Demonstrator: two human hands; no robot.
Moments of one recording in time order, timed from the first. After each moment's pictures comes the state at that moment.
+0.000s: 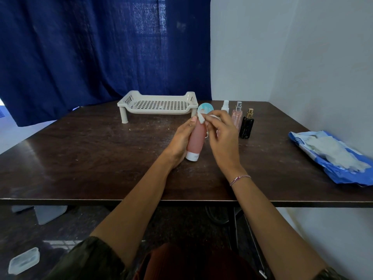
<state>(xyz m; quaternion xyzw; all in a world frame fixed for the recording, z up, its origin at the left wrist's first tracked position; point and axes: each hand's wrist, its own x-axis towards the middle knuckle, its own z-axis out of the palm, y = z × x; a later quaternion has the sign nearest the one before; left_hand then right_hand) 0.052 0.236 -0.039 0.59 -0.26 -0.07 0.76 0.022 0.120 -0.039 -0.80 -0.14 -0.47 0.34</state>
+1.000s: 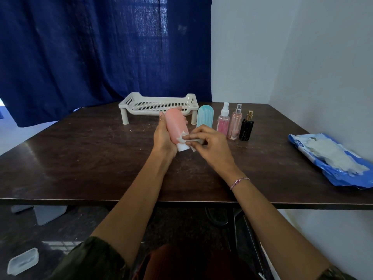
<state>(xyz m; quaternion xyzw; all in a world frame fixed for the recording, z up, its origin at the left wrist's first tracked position) 0.071 0.257 -0.036 0.42 -0.02 -0.02 0.91 0.015 0.127 -0.041 -0.83 -0.25 -0.33 0.37</state>
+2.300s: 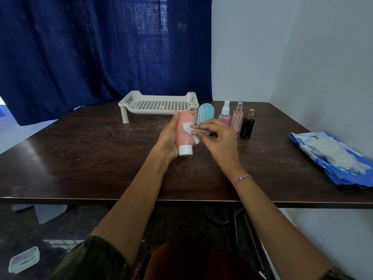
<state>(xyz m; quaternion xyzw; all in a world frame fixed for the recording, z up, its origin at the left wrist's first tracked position) 0.059 0.254 -0.027 0.44 -0.06 -0.14 0.88 0.013 0.123 -0.036 -0.78 -0.20 -0.38 0.46</state>
